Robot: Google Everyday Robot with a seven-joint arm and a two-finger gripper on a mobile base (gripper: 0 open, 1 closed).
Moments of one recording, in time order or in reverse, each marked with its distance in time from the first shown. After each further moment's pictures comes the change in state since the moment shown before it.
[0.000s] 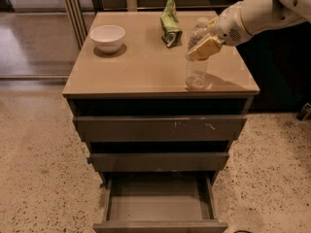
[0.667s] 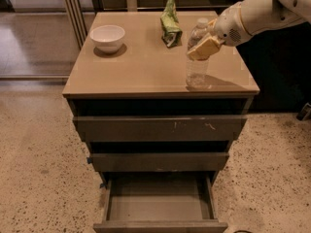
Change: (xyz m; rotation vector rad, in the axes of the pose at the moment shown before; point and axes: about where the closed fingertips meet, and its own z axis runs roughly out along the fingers) arm 0.000 0.000 0.000 0.000 0.000 0.000
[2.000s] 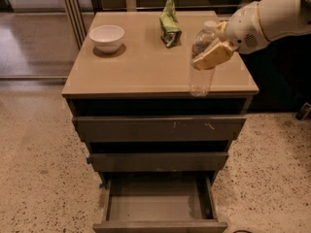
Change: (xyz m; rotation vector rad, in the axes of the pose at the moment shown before) arm -0.016 0.065 -0.044 -0.032 -0.039 -0.042
